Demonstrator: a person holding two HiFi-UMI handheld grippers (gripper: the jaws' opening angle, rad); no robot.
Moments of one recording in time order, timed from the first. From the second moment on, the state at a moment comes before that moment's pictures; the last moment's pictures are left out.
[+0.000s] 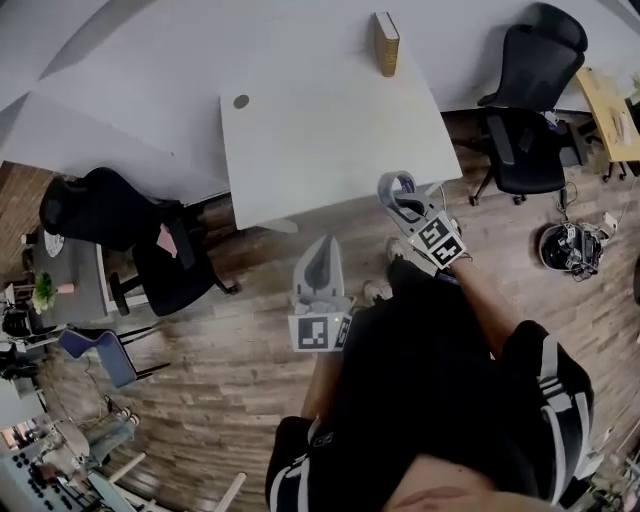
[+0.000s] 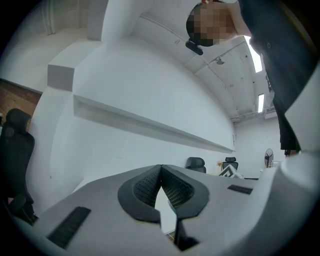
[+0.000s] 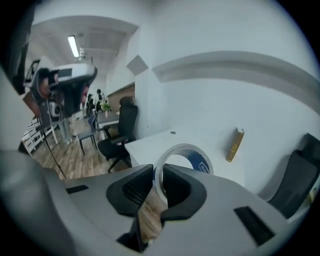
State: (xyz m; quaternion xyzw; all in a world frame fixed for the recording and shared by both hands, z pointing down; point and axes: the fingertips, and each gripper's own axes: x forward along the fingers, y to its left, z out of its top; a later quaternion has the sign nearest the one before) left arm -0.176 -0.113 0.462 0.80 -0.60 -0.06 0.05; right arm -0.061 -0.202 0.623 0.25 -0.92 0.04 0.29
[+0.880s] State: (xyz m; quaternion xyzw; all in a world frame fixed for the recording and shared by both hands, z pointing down) left arm -0.053 -0.102 0.446 0.81 -0.58 -0.06 0.04; right arm 0.094 -0.153 0.475 0.36 -0.93 0.04 0.05
